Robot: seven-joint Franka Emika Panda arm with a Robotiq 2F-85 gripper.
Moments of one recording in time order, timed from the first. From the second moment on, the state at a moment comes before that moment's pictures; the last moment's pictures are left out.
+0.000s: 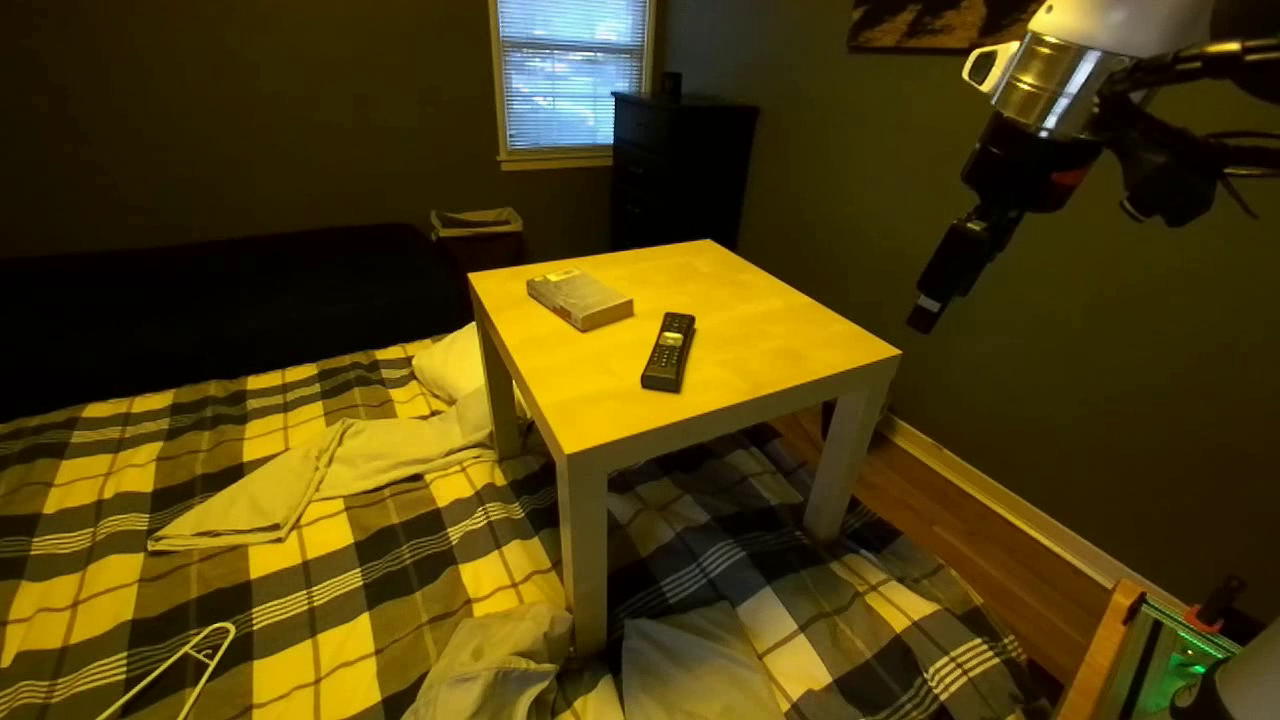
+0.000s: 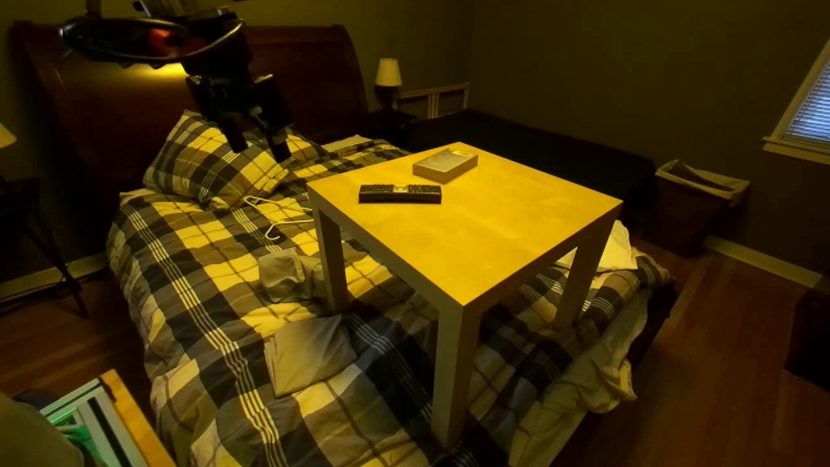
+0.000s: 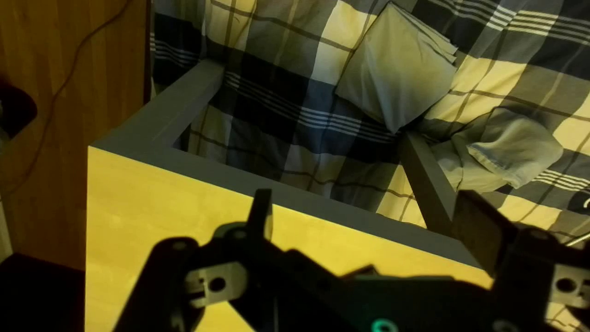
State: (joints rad) arm 0.05 -0.82 0.14 -2.55 -0.02 1.93 0.03
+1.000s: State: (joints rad) arm 0.05 -0.26 0.04 -2.37 -0.03 2.62 -0.12
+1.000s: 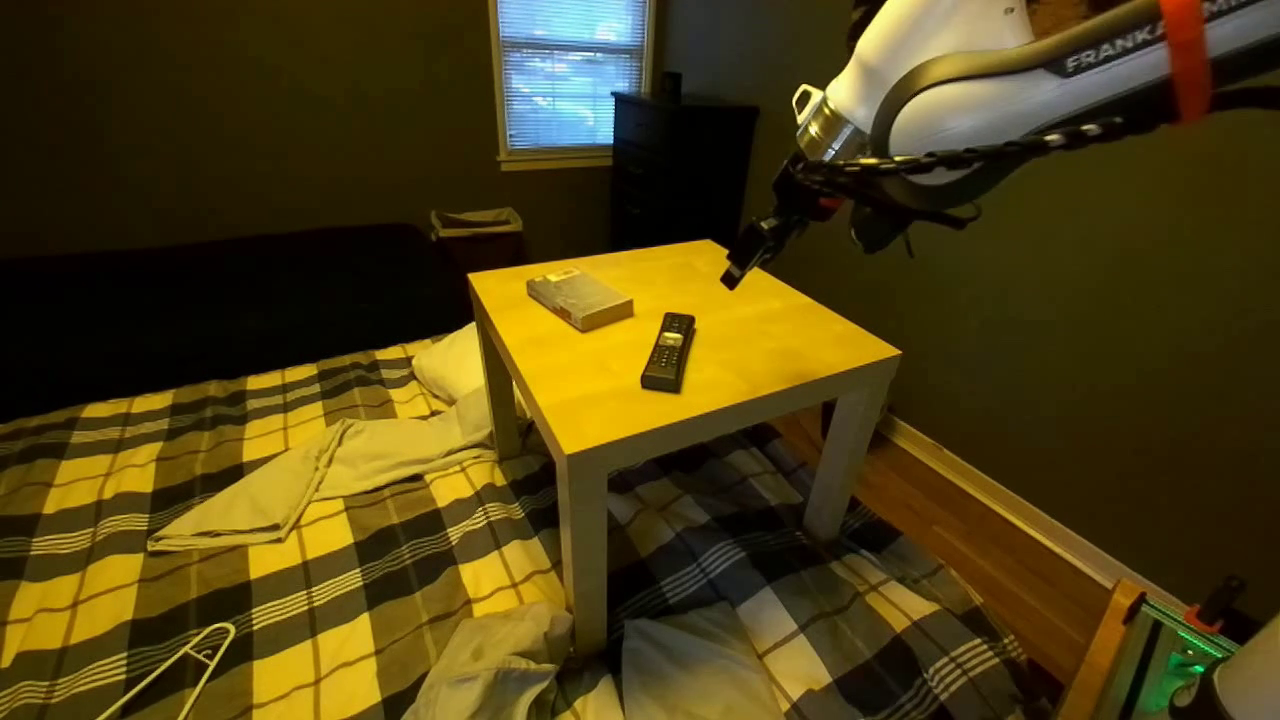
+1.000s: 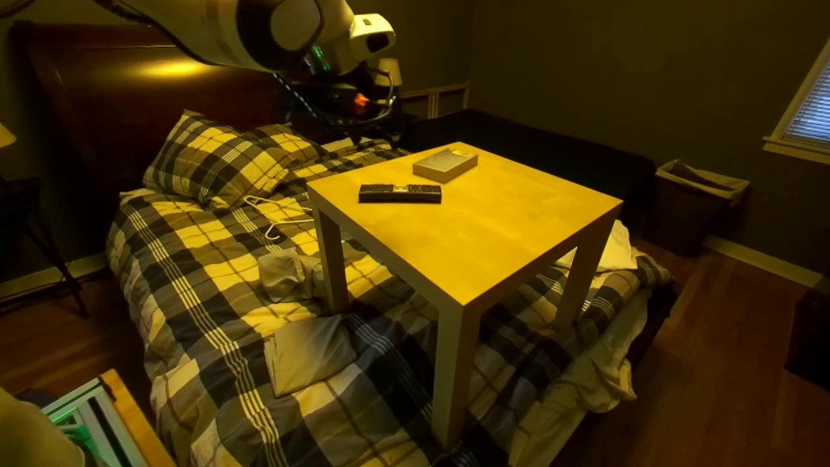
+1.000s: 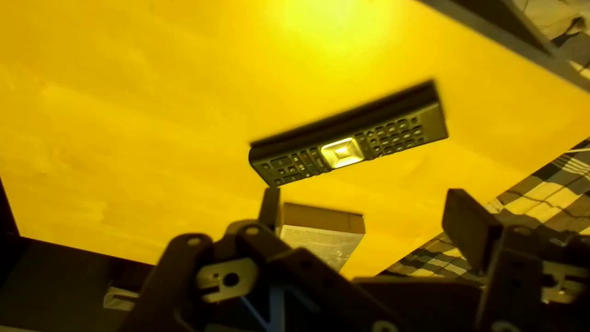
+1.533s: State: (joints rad) arm 0.03 0.01 0.01 -2.20 -0.03 2.79 -0.14
